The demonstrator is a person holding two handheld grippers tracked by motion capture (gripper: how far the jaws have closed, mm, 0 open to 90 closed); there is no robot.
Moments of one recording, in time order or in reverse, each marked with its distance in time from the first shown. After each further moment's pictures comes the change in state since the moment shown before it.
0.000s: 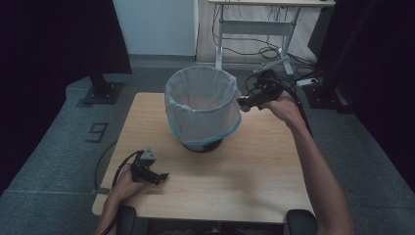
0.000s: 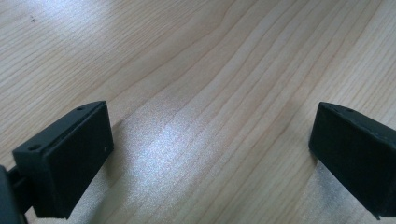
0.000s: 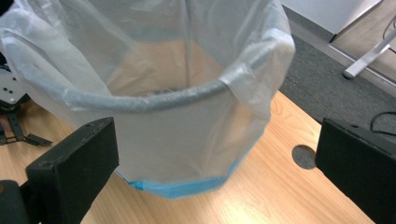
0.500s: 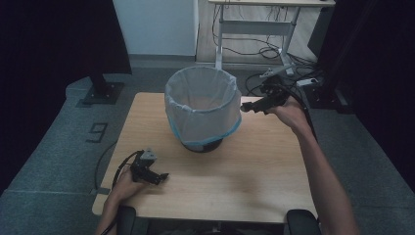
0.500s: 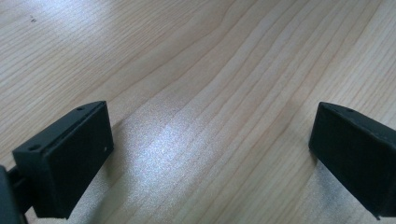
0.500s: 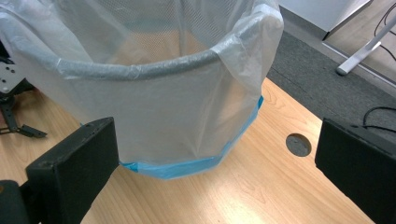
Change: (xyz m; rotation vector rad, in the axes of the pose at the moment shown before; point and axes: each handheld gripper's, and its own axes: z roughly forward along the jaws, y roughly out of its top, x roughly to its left) left arm 0.000 0.000 0.000 0.000 0.000 0.001; right arm -0.002 -0.020 -0.010 -0.008 -0.017 0.005
